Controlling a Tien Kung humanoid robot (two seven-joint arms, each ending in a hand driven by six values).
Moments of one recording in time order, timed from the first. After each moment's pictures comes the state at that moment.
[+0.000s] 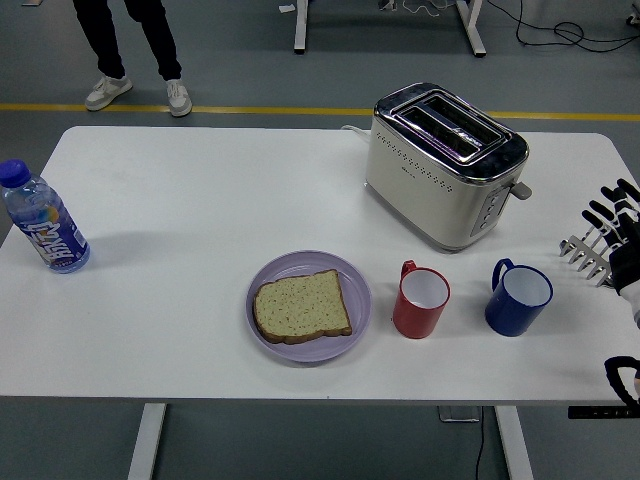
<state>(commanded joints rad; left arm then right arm) -0.18 0.02 -0.22 -0.29 0.05 0.31 0.02 0.11 -0.22 1.46 1.40 -0.56 -0.29 0.14</state>
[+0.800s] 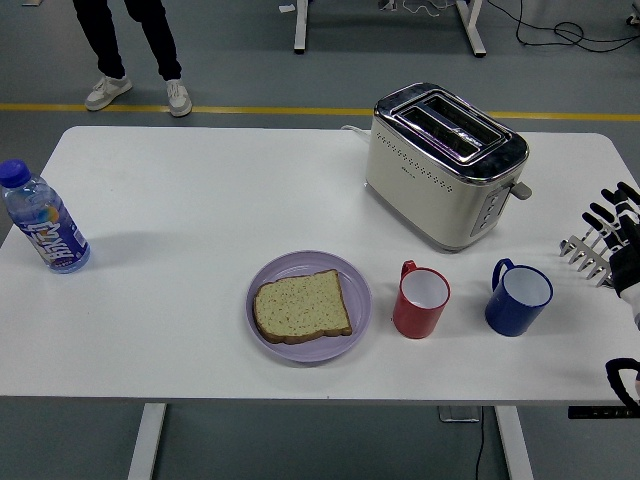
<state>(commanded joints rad) -0.18 0.02 -0.23 -0.29 0.05 0.31 0.02 0.10 -0.22 1.46 1.40 -0.56 -0.28 0.14</state>
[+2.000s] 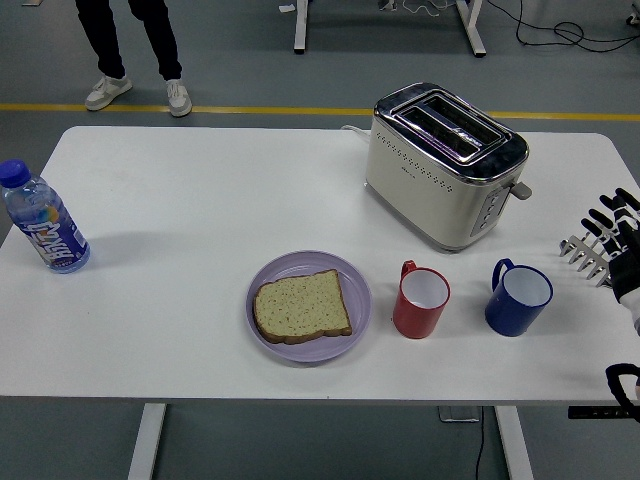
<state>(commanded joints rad) -0.17 0.02 -0.24 -0.29 0.08 0.31 0.03 0.09 -0.22 1.45 1.40 -0.55 -0.29 0.15</state>
